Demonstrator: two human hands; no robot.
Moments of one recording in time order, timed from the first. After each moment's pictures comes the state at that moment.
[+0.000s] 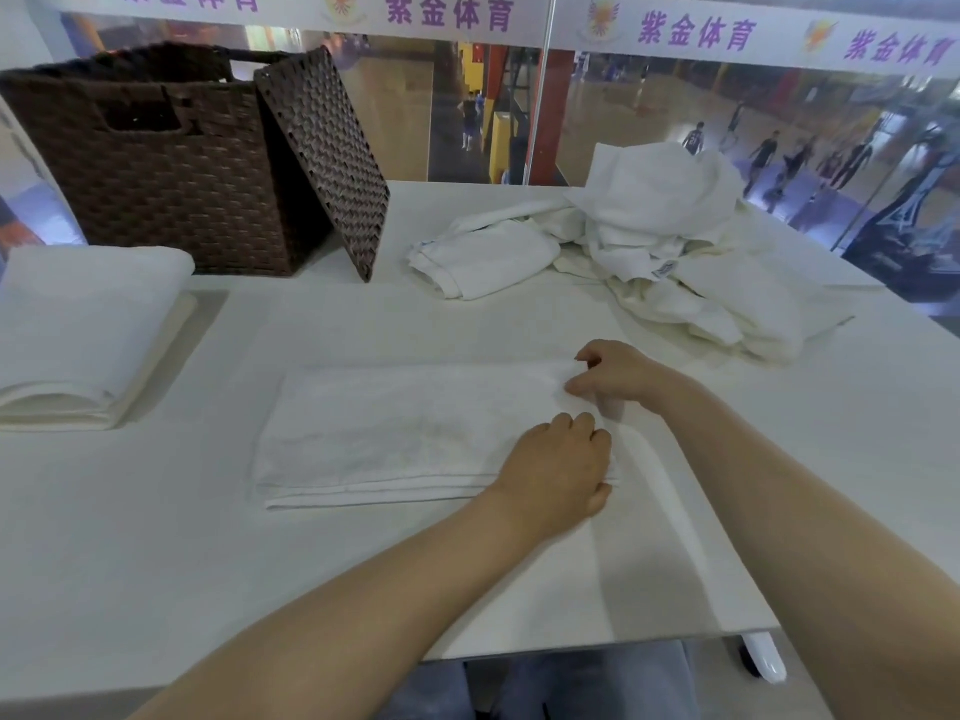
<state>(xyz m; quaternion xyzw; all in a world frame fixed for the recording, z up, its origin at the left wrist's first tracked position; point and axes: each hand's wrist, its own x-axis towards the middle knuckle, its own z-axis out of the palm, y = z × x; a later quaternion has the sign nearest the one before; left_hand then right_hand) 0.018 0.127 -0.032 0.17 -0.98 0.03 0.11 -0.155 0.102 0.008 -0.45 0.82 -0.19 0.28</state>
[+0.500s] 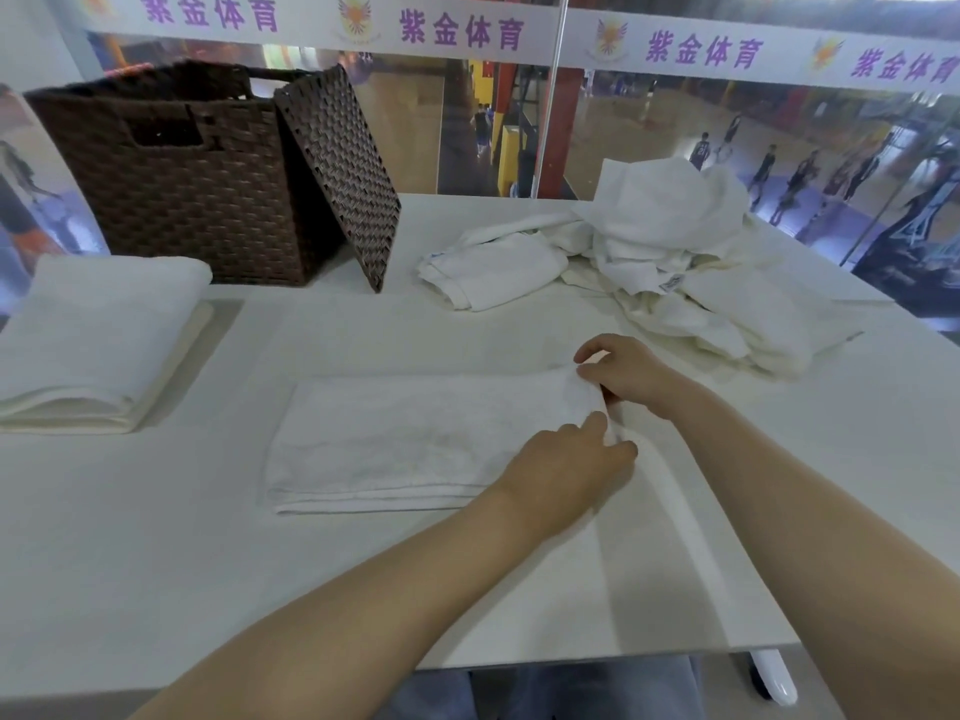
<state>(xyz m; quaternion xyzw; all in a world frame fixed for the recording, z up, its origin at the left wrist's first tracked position) 0.022 0.130 -0.012 0.17 -0.98 0.03 0.09 -0.157 0.107 0.016 -0.42 0.80 -0.31 0.29</state>
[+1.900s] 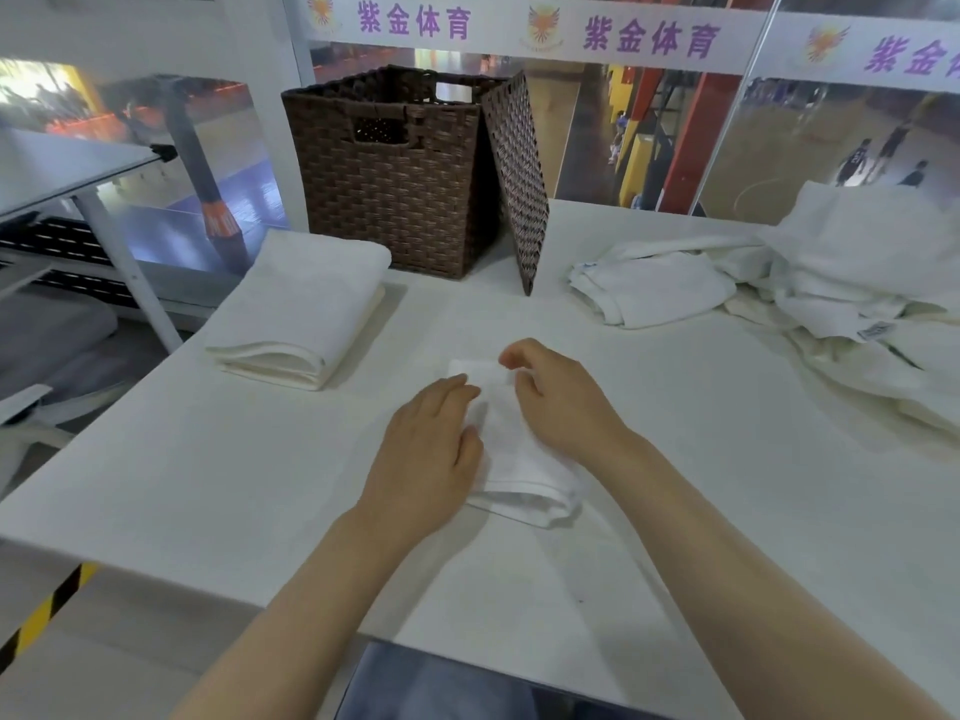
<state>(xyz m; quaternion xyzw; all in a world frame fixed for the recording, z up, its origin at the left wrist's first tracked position) 0.250 0.049 -0.014 0.48 -0.83 -0.11 0.26 0.068 0.036 0.018 -0.69 0.63 -0.31 0.18</state>
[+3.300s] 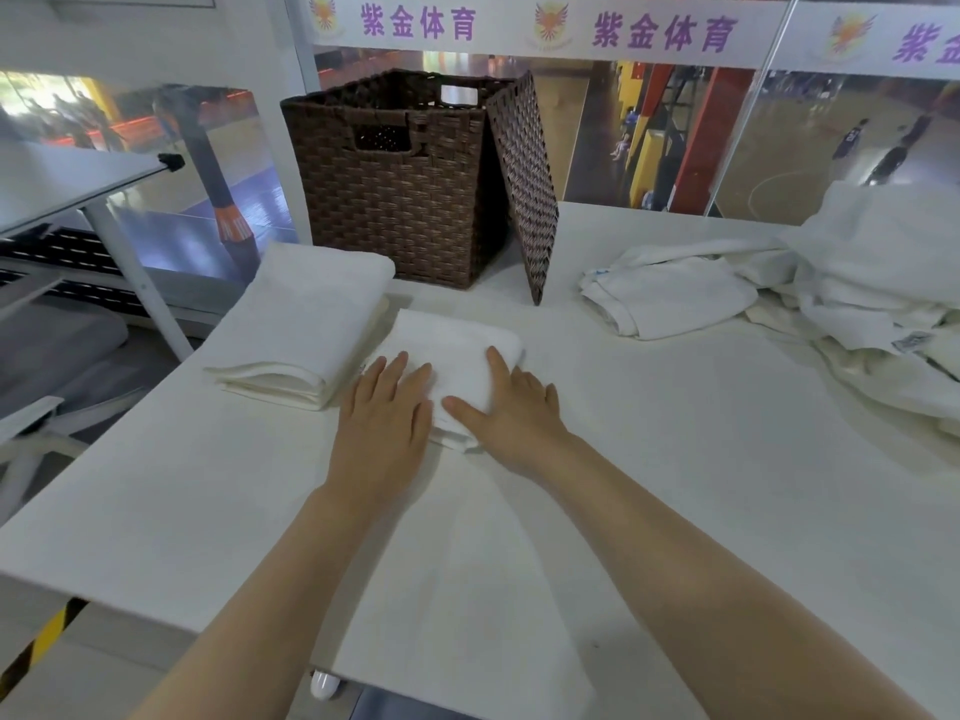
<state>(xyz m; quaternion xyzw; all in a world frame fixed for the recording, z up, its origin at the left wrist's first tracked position) 0.278 -0.027 -0.046 0.55 -0.81 0.00 0.22 0.097 -0.026 -0.039 -0.66 0.71 -0.17 0.19</state>
